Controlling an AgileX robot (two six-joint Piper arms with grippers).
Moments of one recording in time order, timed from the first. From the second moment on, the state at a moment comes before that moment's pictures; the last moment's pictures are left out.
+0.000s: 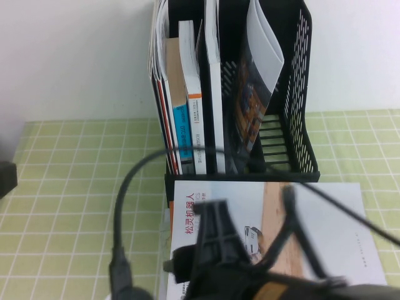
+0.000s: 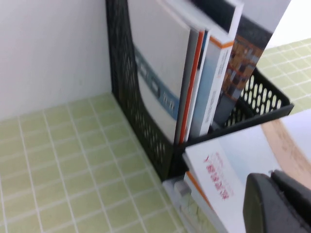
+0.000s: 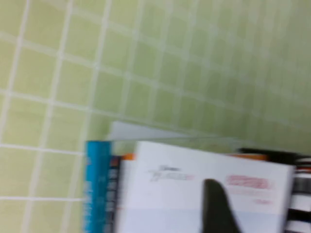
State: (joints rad) right arm 1.45 1.45 -1.25 -0.60 0.89 -0.15; left arm -0.60 0.62 -0.93 0.14 0.83 -0.28
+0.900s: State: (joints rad) right arm 1.39 0.80 -0.94 -0.31 0.75 -0.07; left arm -0.60 0.51 -0.46 -0.65 0.36 0.36
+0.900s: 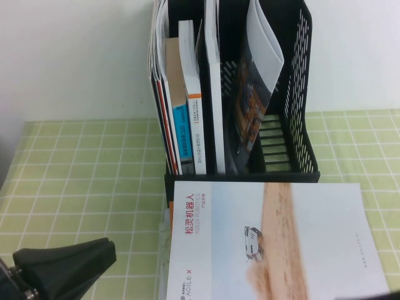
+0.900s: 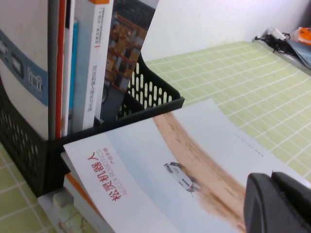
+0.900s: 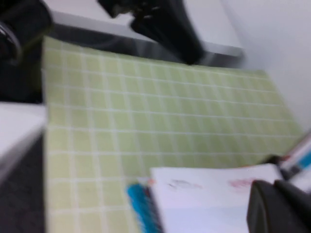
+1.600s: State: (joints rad) right arm 1.21 0.89 -0.74 -0.50 0.85 0.26; left arm -0.60 0.50 -0.46 -0.81 0.33 0.42
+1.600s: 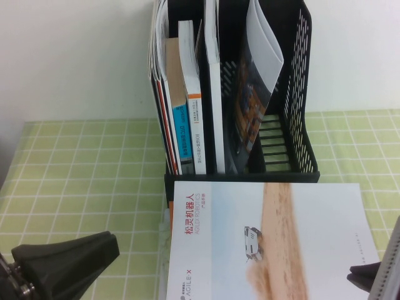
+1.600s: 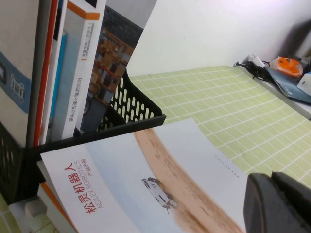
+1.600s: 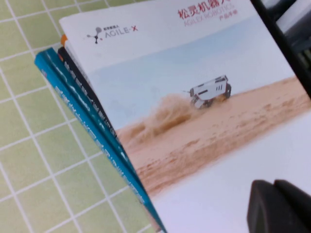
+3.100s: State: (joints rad) right arm 1.21 0.89 -0.74 -0.48 0.86 0.29; left arm -0.23 0.08 -0.01 0.00 0.31 -0.21
